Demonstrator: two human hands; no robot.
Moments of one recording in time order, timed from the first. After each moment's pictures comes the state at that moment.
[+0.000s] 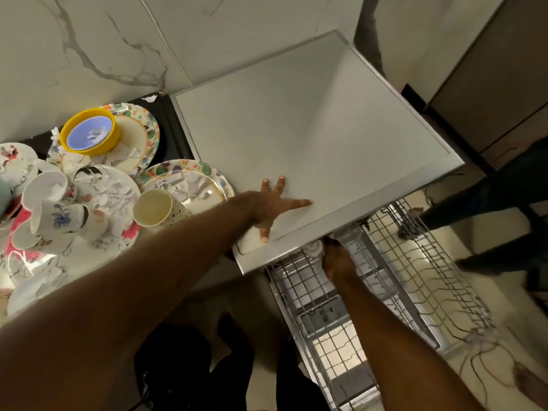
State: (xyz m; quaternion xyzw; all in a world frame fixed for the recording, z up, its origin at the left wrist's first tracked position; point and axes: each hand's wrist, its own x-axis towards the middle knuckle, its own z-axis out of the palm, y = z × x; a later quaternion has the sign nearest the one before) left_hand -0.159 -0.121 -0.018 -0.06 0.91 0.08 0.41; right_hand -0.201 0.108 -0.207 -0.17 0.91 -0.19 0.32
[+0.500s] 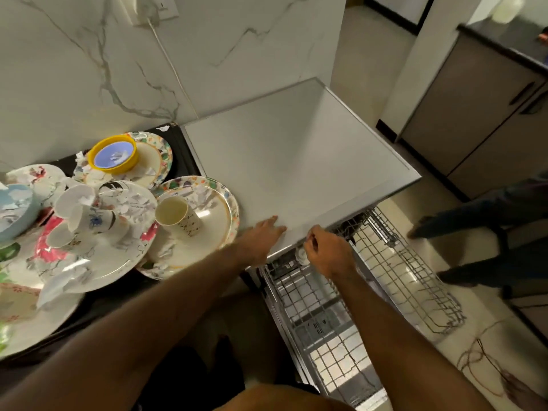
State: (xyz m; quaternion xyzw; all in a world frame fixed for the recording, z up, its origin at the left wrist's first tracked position) left_hand -0.063 -0.067 -0.023 -0.10 0.96 0.12 0.22; right_hand -0.170 0.127 -0.048 -0.35 0.91 -0.19 0.15
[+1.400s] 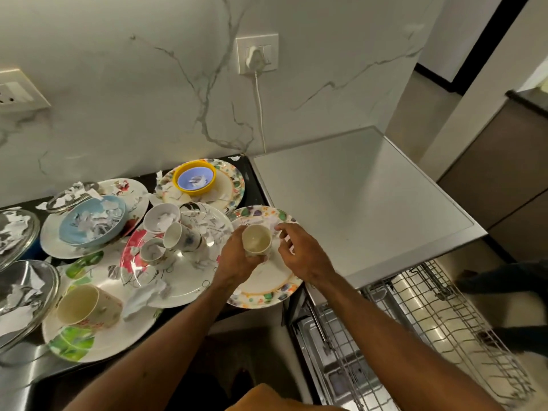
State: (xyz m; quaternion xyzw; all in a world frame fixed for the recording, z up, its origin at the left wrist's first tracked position) left_hand 0.081 -0.223 0.001 -0.38 0.81 0.41 -0.17; right_hand -0.069 -0.086 0.011 -0.49 0.77 -0.39 0.14
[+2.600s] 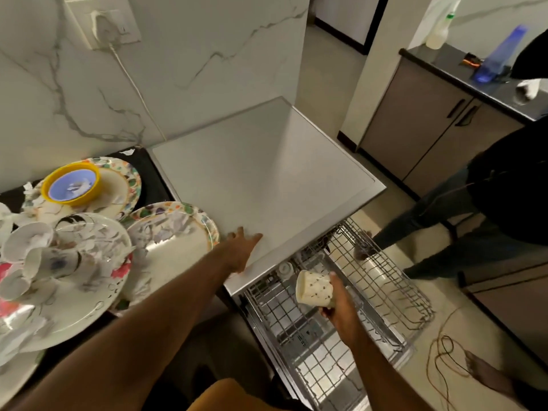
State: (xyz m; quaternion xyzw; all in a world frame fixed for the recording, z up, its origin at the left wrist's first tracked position) left_hand -0.091 -0.104 -0.016 -0.12 0.94 0.09 0.31; right_hand -0.123 0.205 -0.093 0.15 0.64 -0.66 0.35
